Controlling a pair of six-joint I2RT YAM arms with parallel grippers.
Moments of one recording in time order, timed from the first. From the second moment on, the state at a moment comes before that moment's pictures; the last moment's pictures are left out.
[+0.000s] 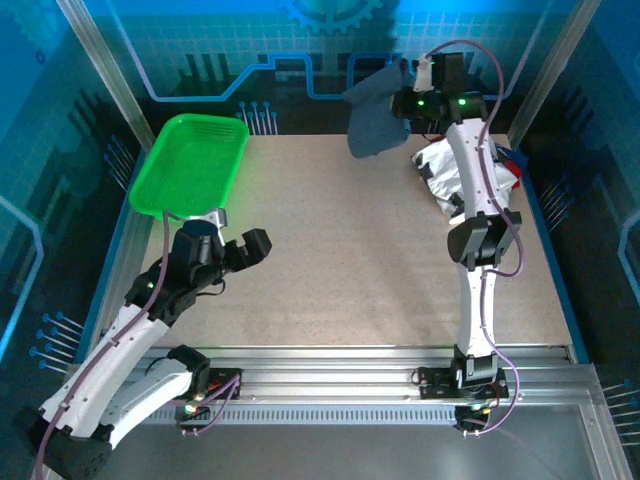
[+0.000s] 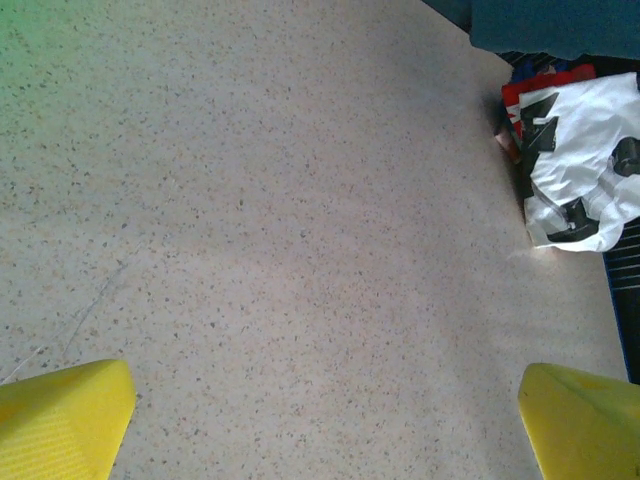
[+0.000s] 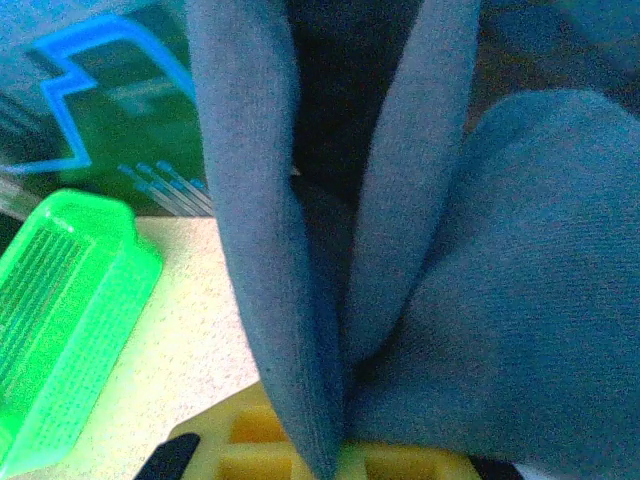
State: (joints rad) left arm -0.41 0.80 0.83 -0.65 0.01 -0.76; right arm 0.11 2.30 2.65 -0.95 -0.32 0.29
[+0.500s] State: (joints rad) left arm -0.37 0.83 0.83 -0.60 0.05 -0.76; right arm -0.12 2.25 2.60 -0.94 -0.43 0.33
